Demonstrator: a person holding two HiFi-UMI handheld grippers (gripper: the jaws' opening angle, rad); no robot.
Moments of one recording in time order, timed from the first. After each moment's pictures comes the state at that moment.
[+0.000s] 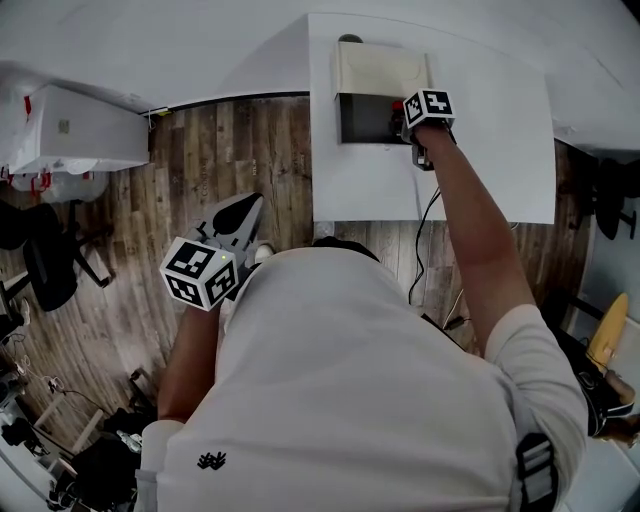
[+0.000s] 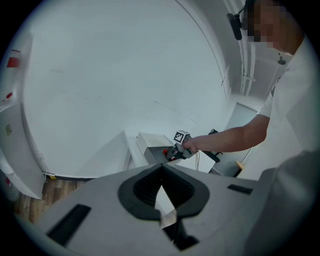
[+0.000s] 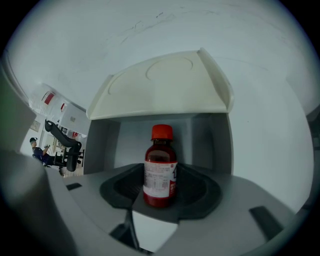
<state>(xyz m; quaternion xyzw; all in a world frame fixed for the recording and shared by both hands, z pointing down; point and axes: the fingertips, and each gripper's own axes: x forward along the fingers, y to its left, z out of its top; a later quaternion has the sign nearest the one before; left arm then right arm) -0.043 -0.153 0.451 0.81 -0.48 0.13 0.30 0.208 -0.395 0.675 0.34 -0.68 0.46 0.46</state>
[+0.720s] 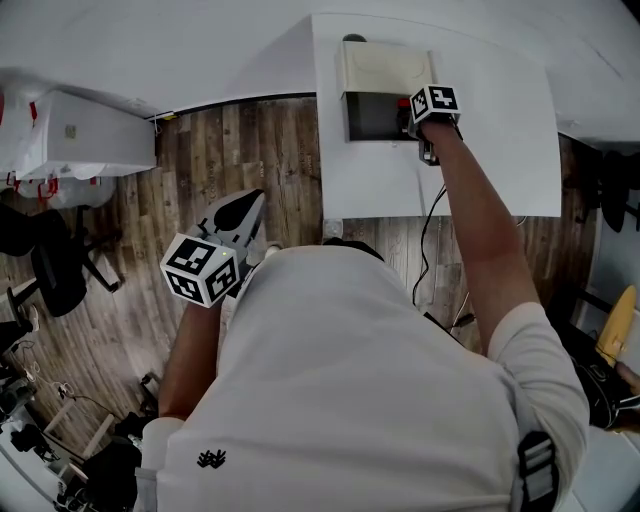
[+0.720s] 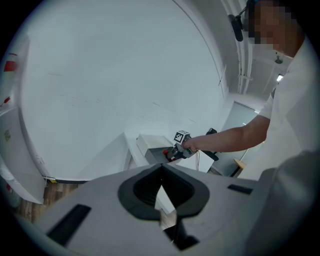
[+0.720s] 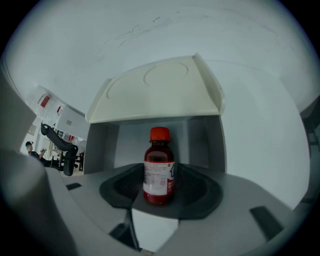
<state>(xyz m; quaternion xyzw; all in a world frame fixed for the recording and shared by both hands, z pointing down) -0.058 -0.152 0.444 0.82 -0.47 0.13 0.29 0.212 -0.397 0.670 0.37 -0.67 0.45 0.46</state>
